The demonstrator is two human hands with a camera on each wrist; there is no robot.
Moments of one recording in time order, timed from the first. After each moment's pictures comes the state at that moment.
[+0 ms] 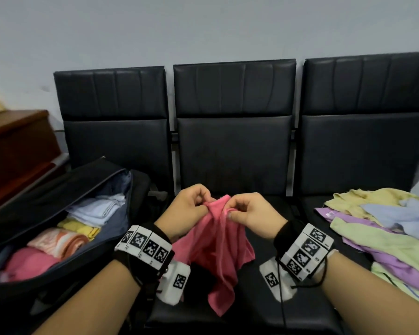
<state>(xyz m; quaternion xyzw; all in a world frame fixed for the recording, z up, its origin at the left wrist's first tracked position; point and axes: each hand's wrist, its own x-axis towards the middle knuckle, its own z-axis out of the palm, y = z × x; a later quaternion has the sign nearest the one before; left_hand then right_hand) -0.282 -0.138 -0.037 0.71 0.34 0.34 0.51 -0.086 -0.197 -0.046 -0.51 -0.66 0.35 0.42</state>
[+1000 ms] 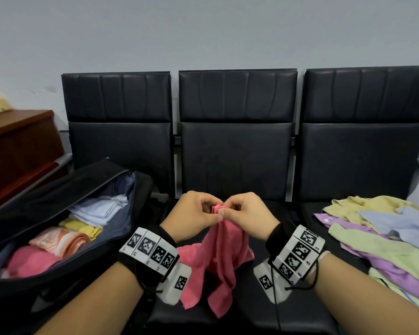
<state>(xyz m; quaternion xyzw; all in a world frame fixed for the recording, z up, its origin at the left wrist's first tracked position) -0.289 -0.149 -0.027 0.81 0.35 0.29 0.38 -0.109 -0.200 -0.030 -0.58 -0.65 0.28 0.40</state>
